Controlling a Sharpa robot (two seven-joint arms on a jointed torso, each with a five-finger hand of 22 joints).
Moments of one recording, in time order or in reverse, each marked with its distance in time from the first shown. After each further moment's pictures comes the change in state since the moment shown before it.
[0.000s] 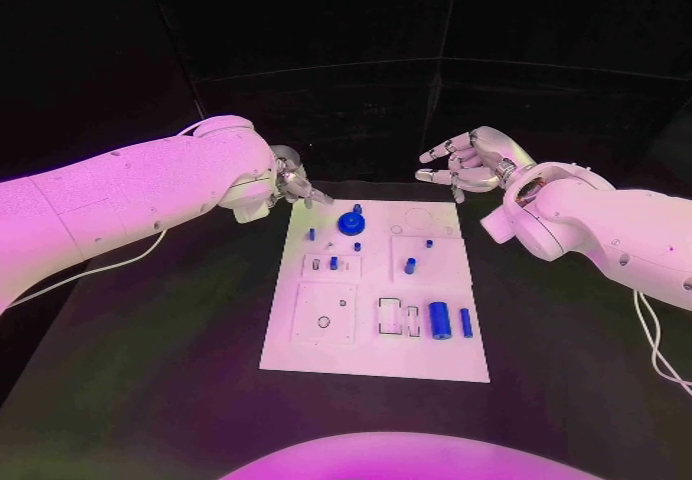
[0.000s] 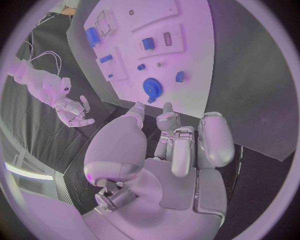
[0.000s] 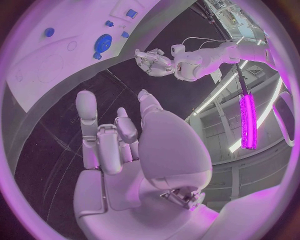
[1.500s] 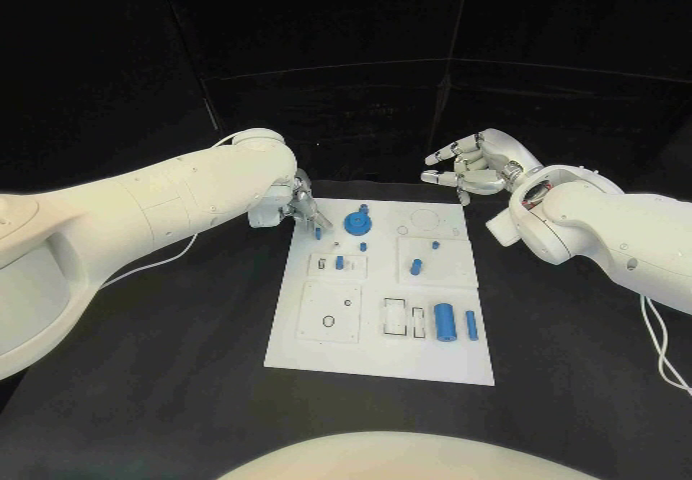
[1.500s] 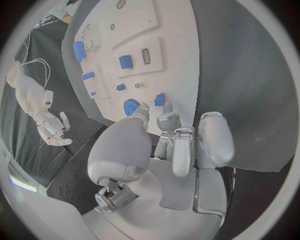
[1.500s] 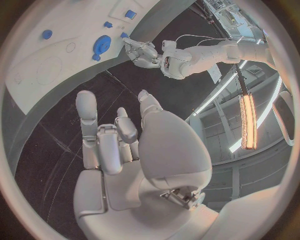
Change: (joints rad) left arm -0.046 0.147 -0.027 -0.256 -0.009 0.211 0.004; left_hand 0.084 0.051 -0.041 -0.017 0.000 0.033 0.000 -0.009 -0.048 -0.003 0.003 0.000 -0.004 -0.003 0.004 0.000 0.000 0.000 -0.002 0.004 0.000 0.012; right arm 0.000 0.011 0.000 -0.006 0.000 0.008 0.000; right_hand -0.004 0.004 0.000 0.000 0.000 0.000 0.000 0.004 0.000 0.000 0.000 0.000 0.000 0.000 0.000 0.000 0.000 0.000 0.000 0.000 0.000 -0.002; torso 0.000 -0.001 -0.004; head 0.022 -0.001
